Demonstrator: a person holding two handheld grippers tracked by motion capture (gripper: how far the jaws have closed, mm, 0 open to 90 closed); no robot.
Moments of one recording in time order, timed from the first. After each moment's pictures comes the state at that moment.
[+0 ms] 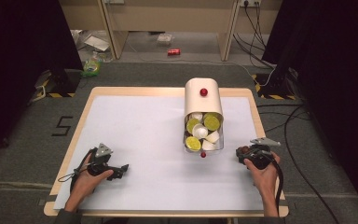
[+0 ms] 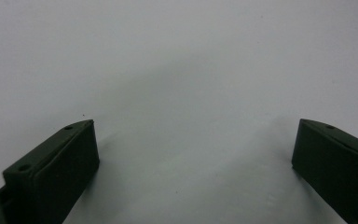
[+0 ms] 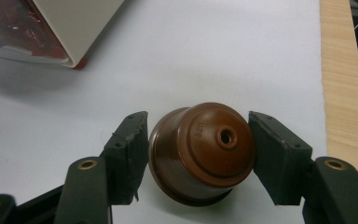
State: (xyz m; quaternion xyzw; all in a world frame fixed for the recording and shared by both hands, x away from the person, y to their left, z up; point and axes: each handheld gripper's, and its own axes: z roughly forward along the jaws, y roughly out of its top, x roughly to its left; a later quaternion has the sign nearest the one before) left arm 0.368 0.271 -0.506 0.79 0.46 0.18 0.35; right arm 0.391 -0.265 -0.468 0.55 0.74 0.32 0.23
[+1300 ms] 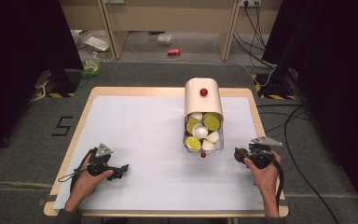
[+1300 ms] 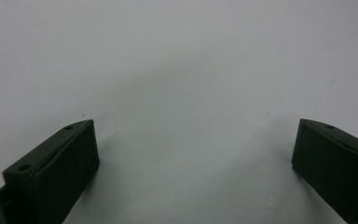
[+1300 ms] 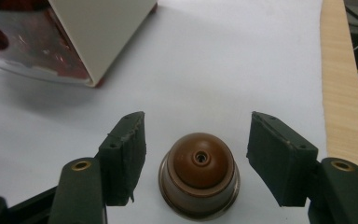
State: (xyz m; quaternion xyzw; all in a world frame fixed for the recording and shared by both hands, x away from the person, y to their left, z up) left arm 0.368 0.271 -0.506 0.79 0.46 0.18 0.35; right arm 0.388 -0.263 -0.460 0.53 0.74 0.35 0.24
